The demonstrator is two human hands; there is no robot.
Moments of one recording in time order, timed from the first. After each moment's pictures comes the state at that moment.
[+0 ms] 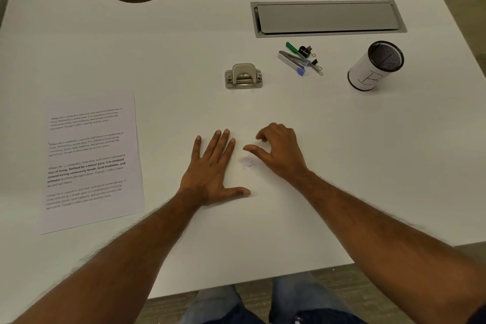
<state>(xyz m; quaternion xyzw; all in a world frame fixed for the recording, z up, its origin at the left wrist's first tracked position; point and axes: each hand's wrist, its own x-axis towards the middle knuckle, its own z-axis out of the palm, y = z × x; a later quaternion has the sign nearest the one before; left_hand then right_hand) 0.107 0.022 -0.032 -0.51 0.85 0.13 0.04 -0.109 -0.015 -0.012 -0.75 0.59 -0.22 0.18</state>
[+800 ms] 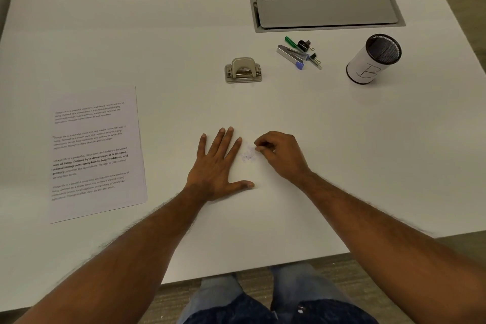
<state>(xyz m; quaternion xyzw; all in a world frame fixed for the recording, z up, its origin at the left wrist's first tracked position) 0.097 0.033 -0.038 -0.51 0.85 0.13 0.03 -0.112 0.009 0.000 -0.70 0.60 -0.23 0.32</state>
